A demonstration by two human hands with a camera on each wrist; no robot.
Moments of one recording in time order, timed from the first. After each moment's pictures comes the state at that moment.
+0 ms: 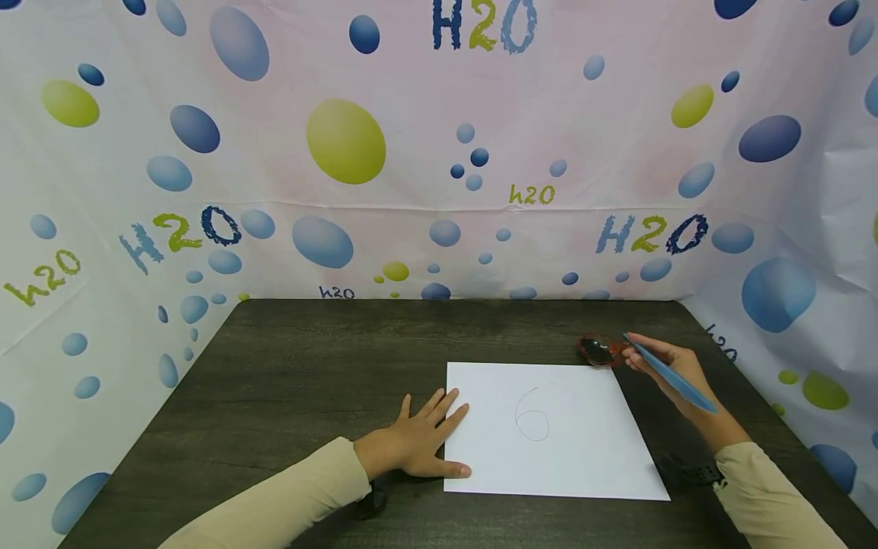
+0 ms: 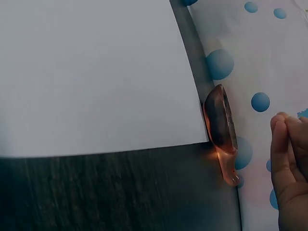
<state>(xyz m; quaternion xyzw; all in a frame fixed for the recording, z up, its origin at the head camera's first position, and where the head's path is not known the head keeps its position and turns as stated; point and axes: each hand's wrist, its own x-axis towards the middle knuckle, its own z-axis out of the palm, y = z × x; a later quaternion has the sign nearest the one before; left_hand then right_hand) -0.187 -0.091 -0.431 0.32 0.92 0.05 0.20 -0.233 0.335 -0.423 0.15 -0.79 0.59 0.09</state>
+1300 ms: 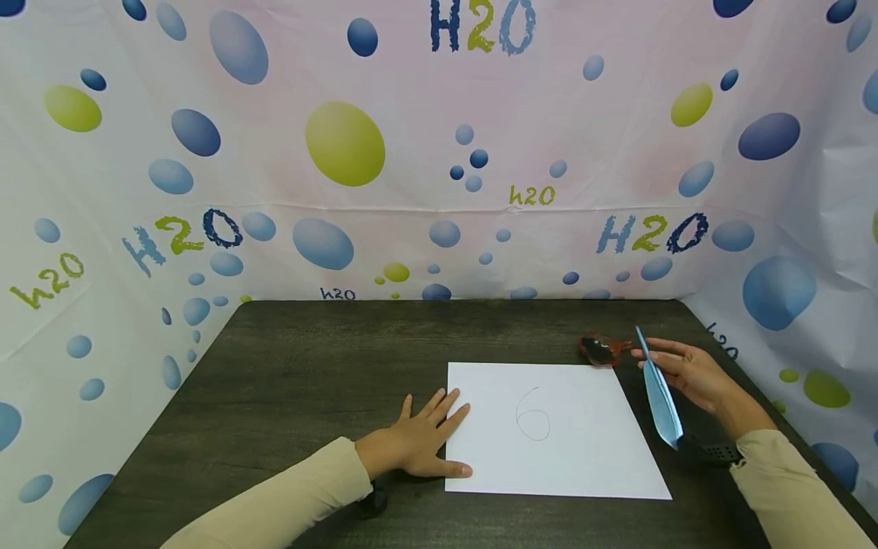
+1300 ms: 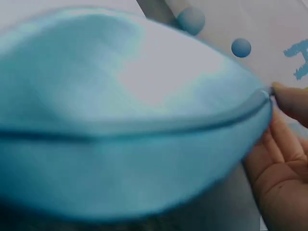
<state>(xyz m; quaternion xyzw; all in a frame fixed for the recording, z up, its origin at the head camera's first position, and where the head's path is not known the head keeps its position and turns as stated) -0.189 -0.091 -0.432 0.32 0.92 0.06 0.21 -0.251 0.385 -0.430 0.10 -0.70 0.70 -0.12</state>
